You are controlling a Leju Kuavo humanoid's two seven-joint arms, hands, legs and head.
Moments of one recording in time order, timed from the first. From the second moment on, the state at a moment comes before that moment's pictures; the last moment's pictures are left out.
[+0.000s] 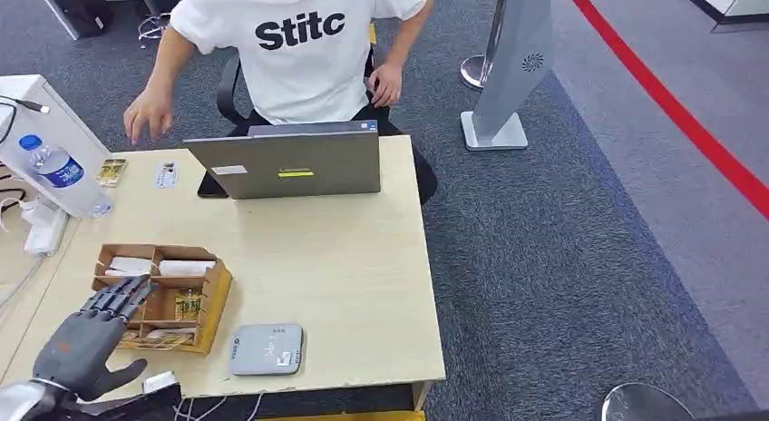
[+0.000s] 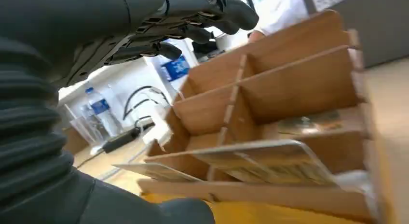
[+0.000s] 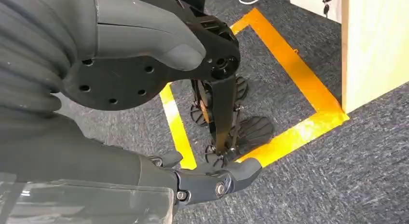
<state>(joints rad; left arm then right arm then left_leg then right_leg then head) 0.08 0.53 -0.12 -1.70 -1.02 -0.01 -0.20 -0.02 0.03 0.06 -0.18 -0.64 -0.05 -0.08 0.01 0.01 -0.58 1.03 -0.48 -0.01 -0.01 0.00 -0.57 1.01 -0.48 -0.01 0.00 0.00</state>
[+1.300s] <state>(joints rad) 0.03 0.47 -0.22 -1.64 -1.04 0.01 -0.16 -0.02 0.03 0.06 -0.18 -0.63 -0.05 -0.08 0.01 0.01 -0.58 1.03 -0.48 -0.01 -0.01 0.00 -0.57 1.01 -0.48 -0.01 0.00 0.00</state>
